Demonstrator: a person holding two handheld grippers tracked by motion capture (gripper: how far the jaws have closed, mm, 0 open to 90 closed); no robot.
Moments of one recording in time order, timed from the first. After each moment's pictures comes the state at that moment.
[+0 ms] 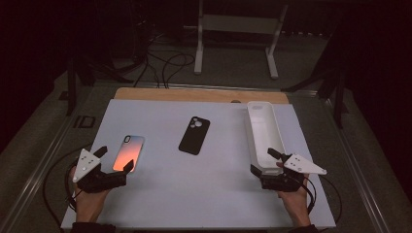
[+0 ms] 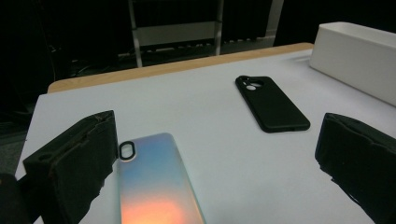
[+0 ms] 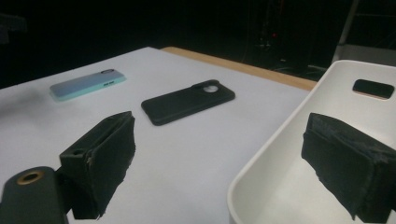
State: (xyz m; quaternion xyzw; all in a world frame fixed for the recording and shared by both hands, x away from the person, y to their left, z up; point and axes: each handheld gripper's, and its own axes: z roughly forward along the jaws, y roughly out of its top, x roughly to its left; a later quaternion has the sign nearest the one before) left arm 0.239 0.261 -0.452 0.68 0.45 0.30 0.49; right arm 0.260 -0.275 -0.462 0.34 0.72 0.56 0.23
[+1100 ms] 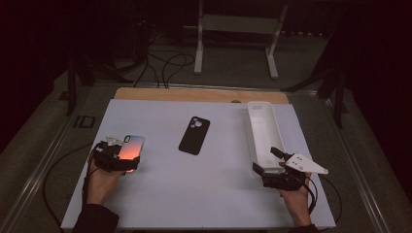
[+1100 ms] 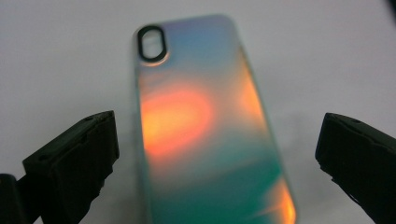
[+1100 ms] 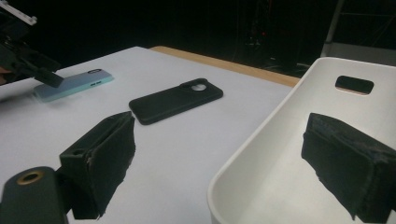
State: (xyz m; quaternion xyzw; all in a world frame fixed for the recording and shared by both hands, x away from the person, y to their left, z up) left arm 0.329 0.254 -0.503 0.76 0.57 0.19 0.26; right arm 0.263 -0.279 -0.463 0.35 0.72 0.55 0.24
